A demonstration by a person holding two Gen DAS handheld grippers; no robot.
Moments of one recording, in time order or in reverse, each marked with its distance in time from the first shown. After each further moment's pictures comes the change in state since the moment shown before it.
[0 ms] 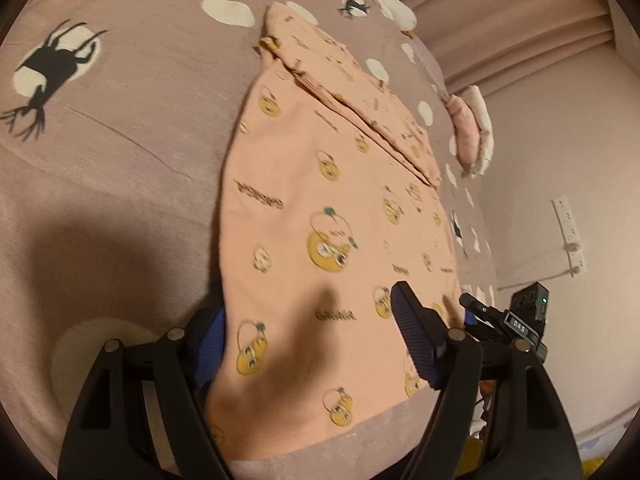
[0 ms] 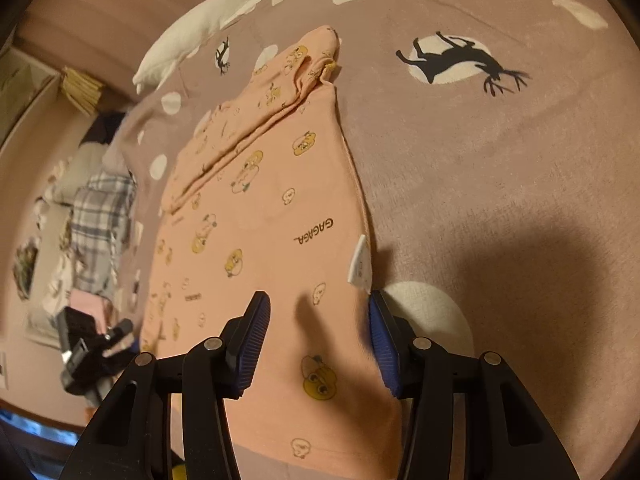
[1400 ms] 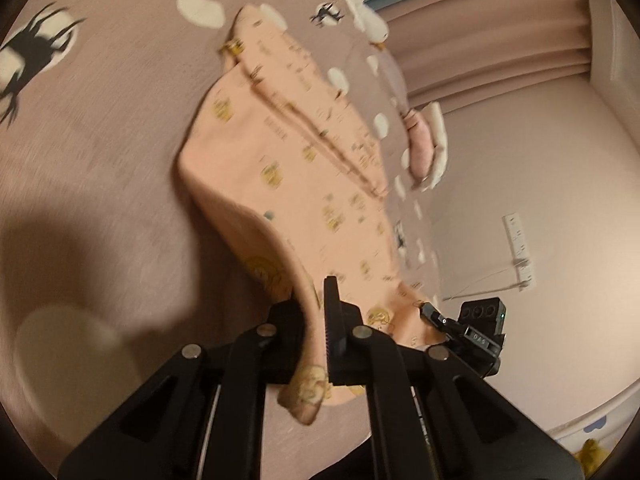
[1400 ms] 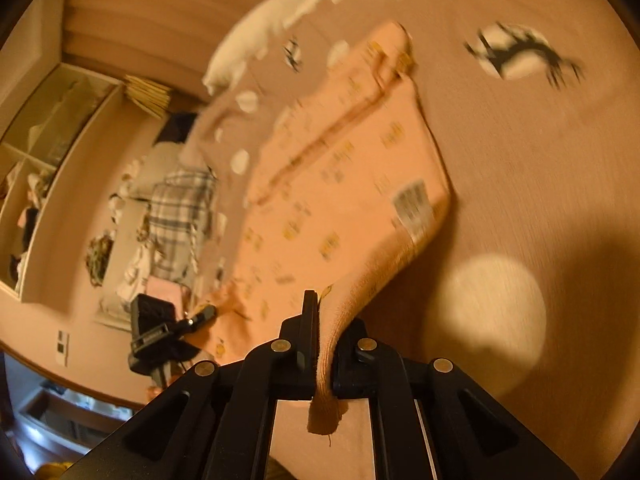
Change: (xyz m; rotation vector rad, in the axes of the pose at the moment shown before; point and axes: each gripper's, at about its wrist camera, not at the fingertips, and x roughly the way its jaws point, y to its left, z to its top) left arm -0.007 -0.013 0.010 -0.078 -0.029 -0.202; right arm -0.021 0.012 0.005 -0.042 -0.013 0.293
